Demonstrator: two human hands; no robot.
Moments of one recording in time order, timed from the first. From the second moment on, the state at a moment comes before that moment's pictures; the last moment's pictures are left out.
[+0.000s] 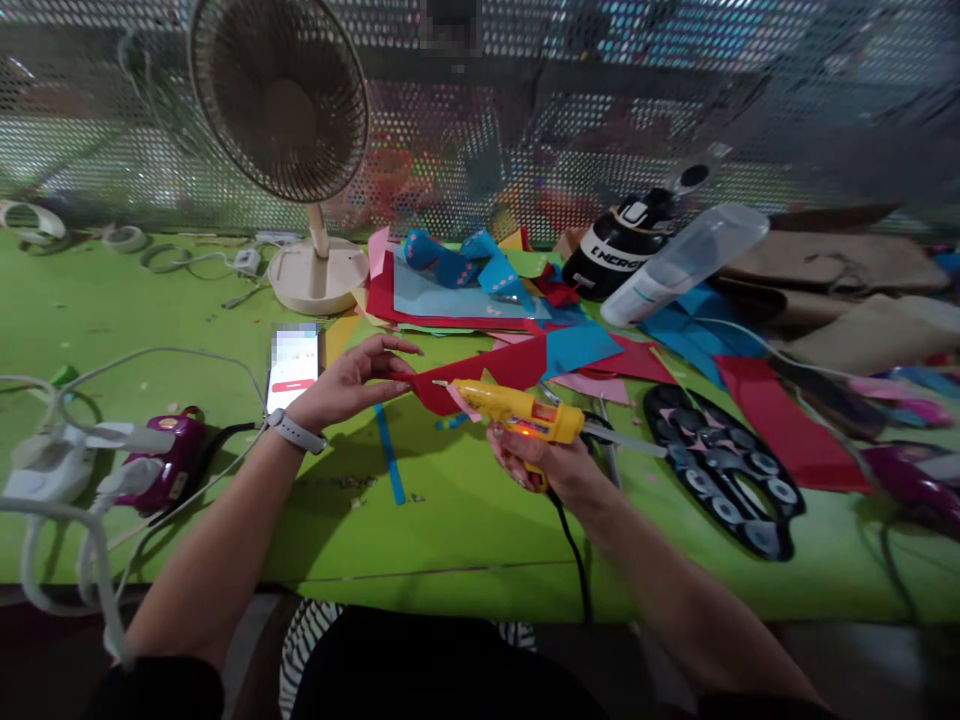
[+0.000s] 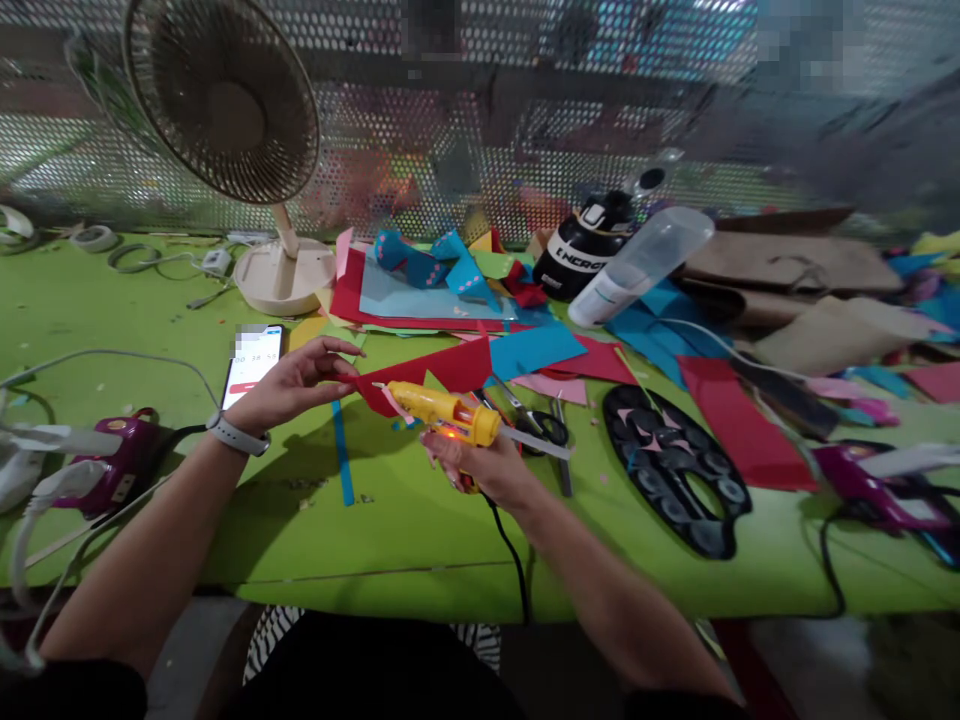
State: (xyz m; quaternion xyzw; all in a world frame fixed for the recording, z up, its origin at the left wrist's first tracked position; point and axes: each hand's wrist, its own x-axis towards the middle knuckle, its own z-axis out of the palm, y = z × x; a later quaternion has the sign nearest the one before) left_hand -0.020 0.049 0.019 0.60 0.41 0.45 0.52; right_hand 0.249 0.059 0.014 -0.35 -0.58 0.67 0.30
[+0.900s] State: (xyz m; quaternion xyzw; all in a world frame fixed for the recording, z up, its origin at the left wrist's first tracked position) left_hand -0.017 0.047 0.020 0.60 0.38 0.44 0.55; right_hand 0.247 0.055 0.012 -0.36 -0.58 0.67 0.30
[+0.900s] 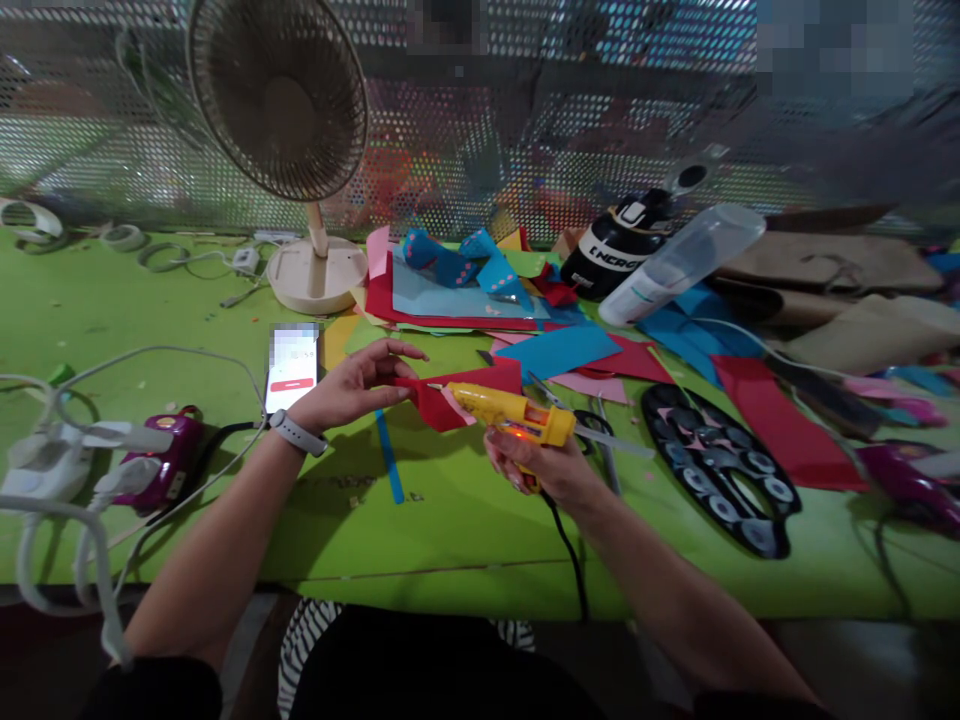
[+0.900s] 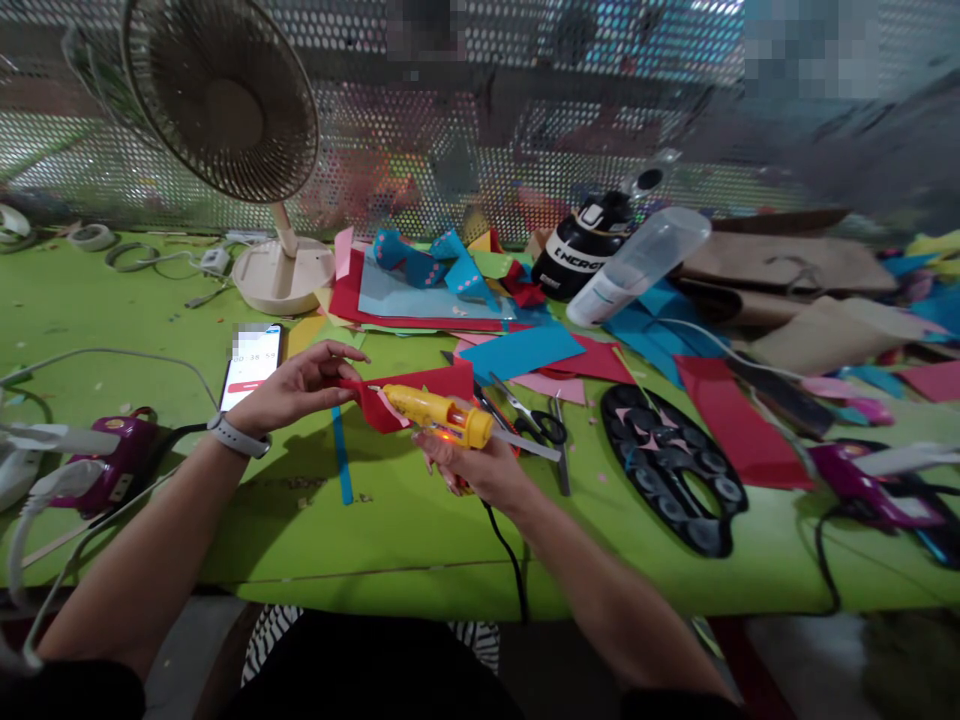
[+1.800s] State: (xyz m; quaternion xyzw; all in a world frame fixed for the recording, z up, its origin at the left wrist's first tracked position) left_hand -0.018 0.047 0.019 0.60 0.38 0.44 0.55; right_hand 0.249 0.055 0.007 -0.37 -0.57 0.67 0.30
